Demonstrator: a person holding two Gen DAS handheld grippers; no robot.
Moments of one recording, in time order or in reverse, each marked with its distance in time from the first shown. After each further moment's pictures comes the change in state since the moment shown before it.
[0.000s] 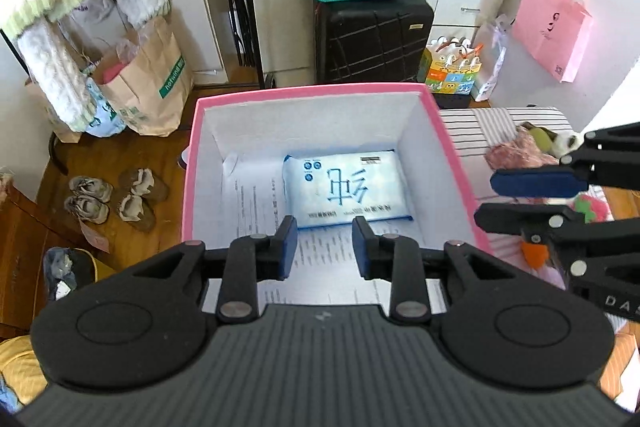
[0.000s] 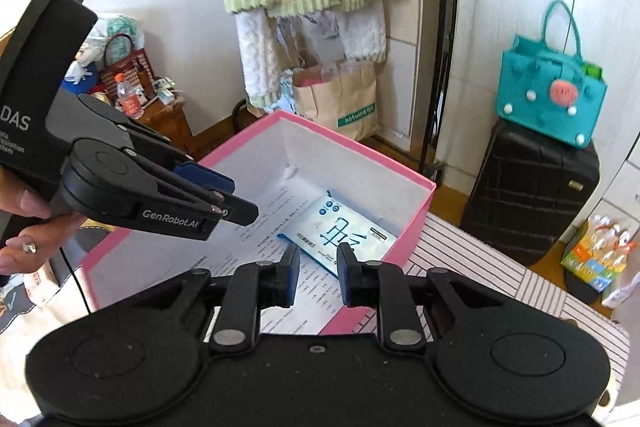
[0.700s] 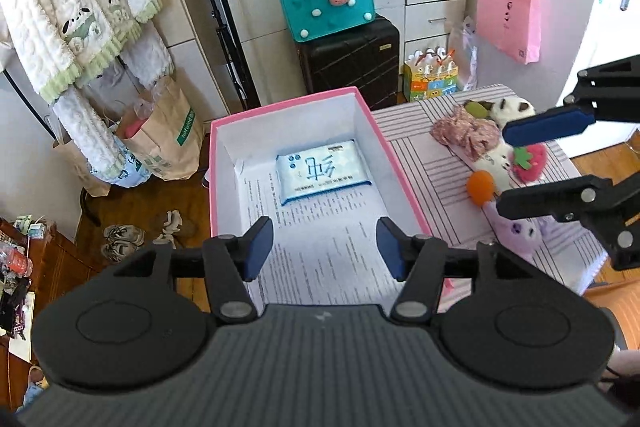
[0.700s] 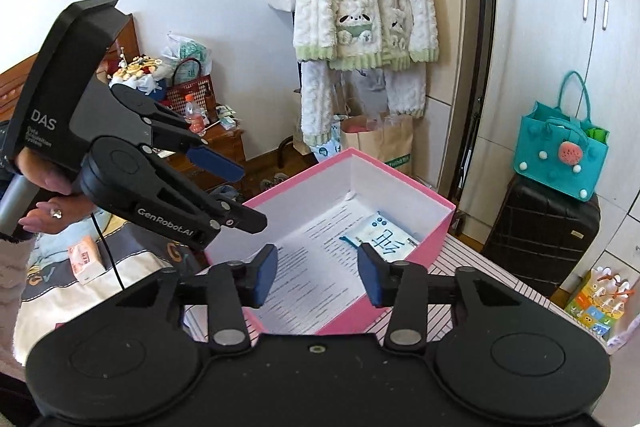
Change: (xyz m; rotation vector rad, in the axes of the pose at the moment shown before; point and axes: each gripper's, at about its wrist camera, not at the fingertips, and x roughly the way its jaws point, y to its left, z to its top) left arm -0.119 -0.054 -0.061 0.166 -0.125 0.067; right arm -0.126 0.048 -0.048 -0.120 -0.143 0.079
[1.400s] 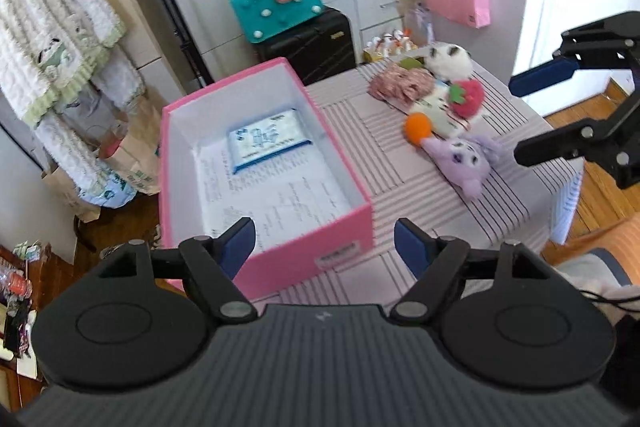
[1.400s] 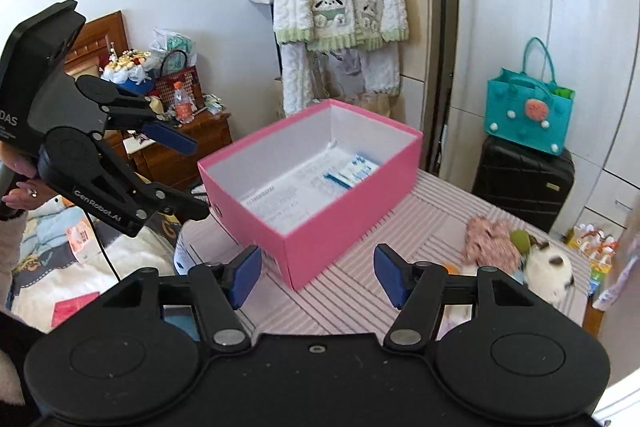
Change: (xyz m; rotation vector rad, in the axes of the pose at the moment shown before) left arm -0.039 -0.063 -0.071 0.144 -0.028 -0.027; right arm -0.056 0.006 -0.098 0.063 0.007 -0.059
